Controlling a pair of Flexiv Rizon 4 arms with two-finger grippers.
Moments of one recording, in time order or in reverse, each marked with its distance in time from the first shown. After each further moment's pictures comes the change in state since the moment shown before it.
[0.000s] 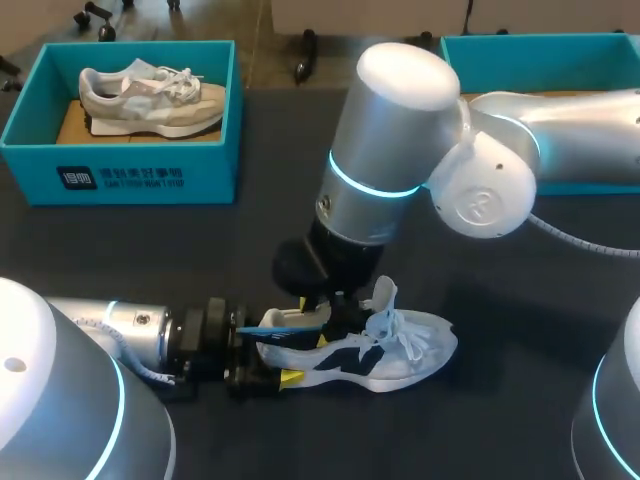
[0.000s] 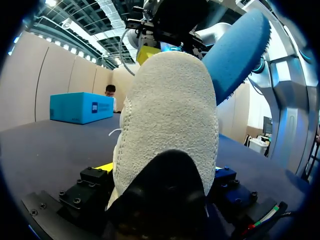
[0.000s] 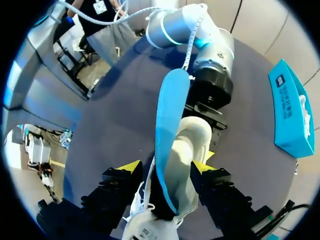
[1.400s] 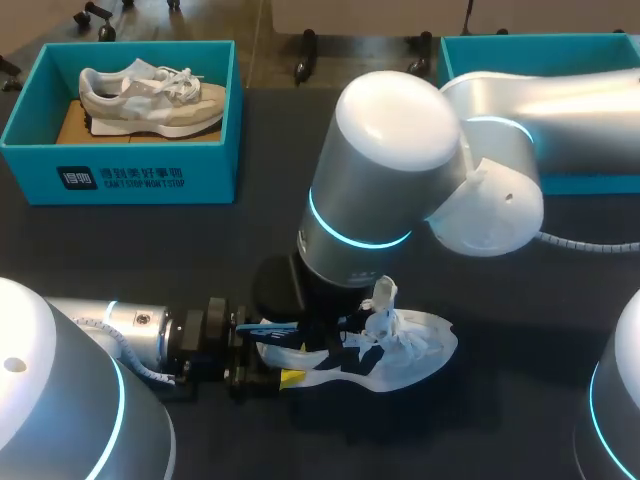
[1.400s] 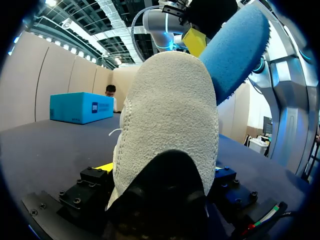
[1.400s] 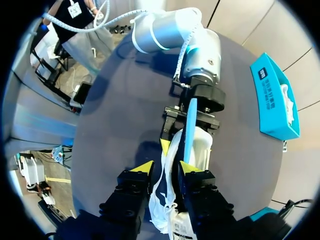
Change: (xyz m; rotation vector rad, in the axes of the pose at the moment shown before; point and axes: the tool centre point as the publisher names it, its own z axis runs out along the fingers) left arm 0.000 0.000 0.000 0.000 0.000 0.000; right arm 0.027 0.030 -0.019 0.083 -0.151 0.131
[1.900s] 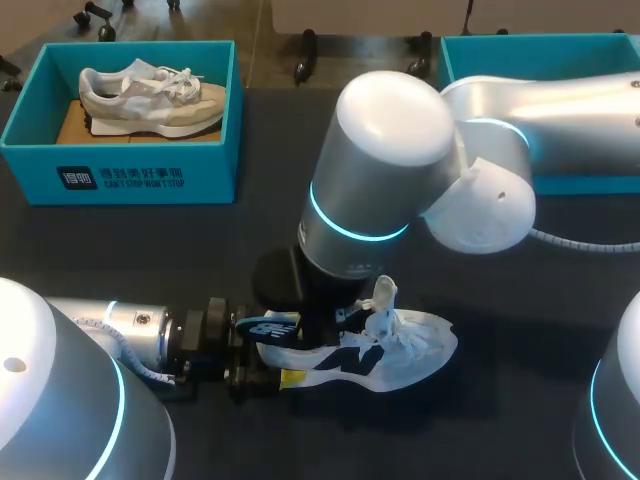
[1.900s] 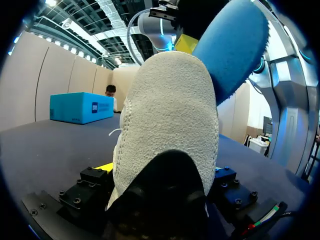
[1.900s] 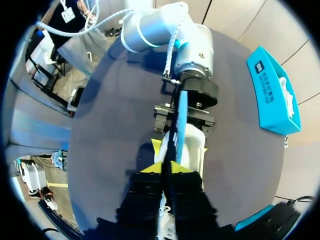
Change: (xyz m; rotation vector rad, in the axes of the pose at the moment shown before) left arm 0.000 0.000 0.000 0.000 0.000 0.000; right arm -0.017 -0.006 0.011 -0.011 -0.003 0.049
